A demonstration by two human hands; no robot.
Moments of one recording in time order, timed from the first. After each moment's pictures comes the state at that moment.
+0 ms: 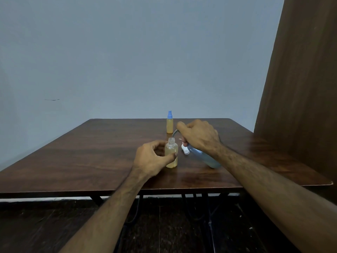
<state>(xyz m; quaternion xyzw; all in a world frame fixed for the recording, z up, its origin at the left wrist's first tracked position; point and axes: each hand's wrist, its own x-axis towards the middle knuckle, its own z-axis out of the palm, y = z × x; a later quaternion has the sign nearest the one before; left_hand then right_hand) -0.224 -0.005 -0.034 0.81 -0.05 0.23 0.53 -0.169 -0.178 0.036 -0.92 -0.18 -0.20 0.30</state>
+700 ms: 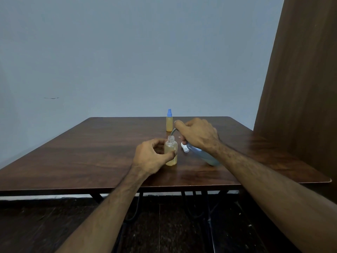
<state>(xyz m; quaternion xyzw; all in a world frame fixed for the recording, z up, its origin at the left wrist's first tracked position) -0.226 -0.005 -0.033 0.81 -0.05 0.23 0.54 -0.169 -0.177 0.036 -0.92 -0.17 -0.18 0.31</state>
